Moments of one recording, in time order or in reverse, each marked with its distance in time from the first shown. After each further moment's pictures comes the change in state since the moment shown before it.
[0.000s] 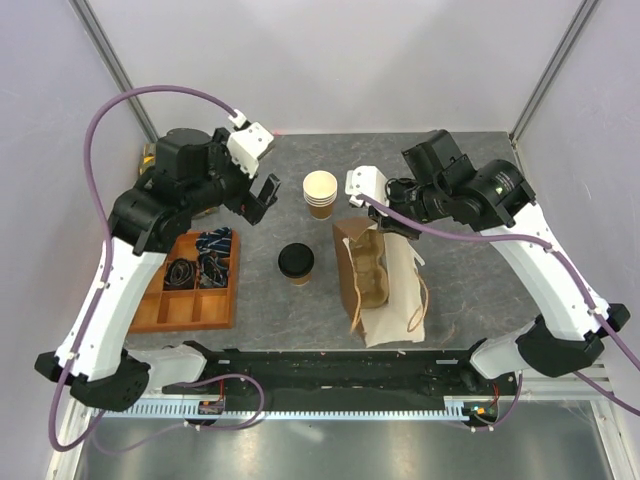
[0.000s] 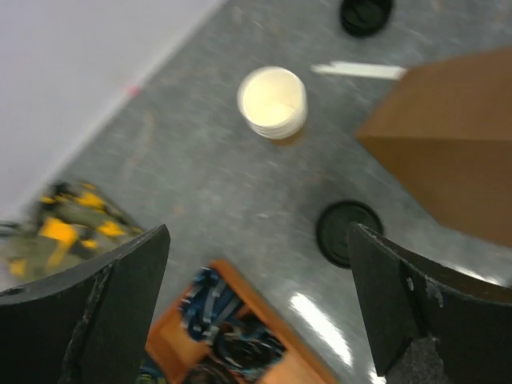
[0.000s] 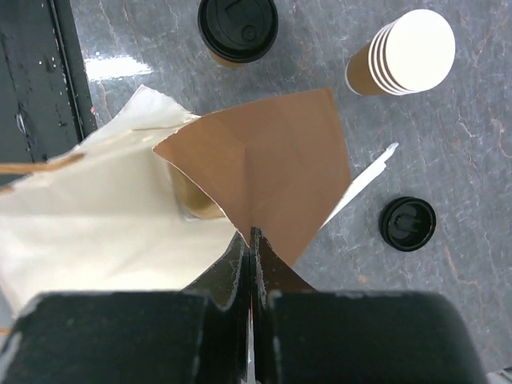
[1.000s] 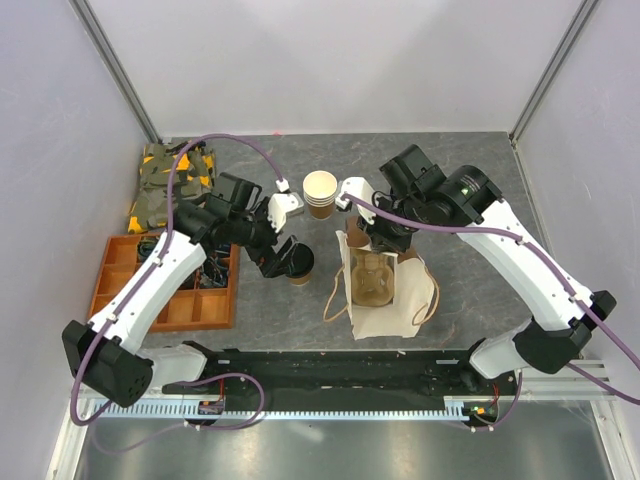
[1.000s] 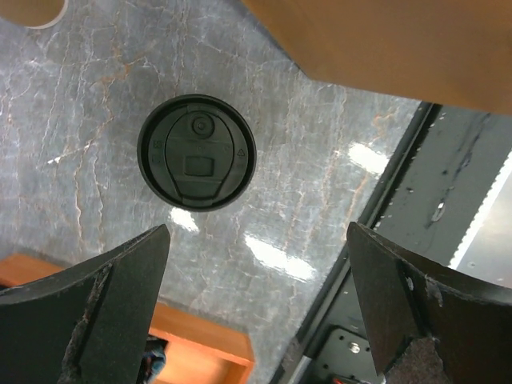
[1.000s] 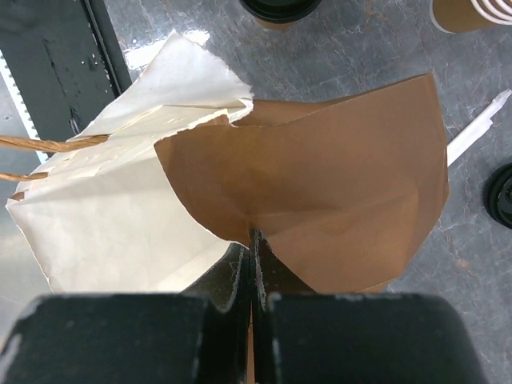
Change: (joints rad) left arm 0.062 0.030 -0.489 -0.011 0.434 0.059; right arm 0.026 0.027 -0.150 0.022 0.006 0.196
